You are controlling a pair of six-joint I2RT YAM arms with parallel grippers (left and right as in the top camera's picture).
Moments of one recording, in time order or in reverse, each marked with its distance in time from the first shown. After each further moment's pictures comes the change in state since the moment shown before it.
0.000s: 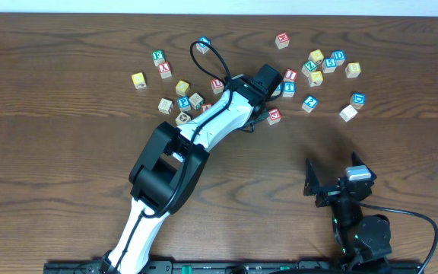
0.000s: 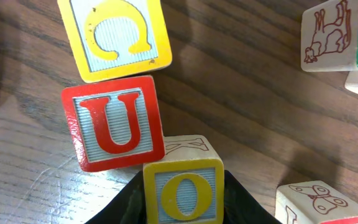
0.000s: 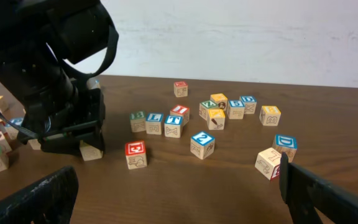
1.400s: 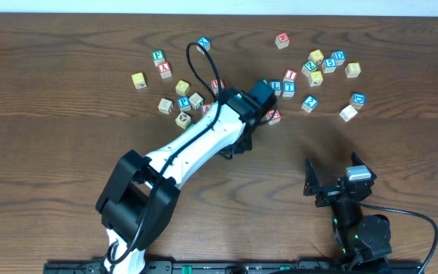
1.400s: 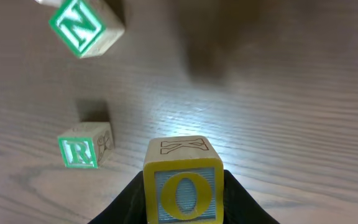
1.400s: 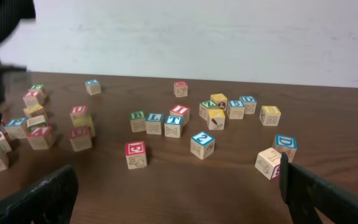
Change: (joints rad) left arm -0.059 -0.284 -0.164 -0.428 -0.029 0.201; right arm 0.000 0.000 0.000 0.000 0.000 0.000
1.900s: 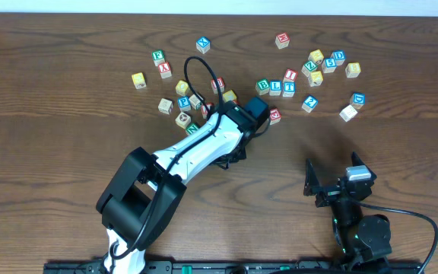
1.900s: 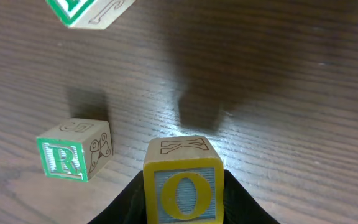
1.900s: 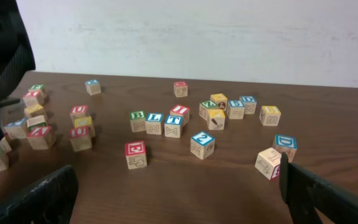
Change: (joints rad) left arm -0.003 0.000 -0.156 0.117 -0.019 -0.075; right arm 0.000 0.000 0.000 0.000 0.000 0.000
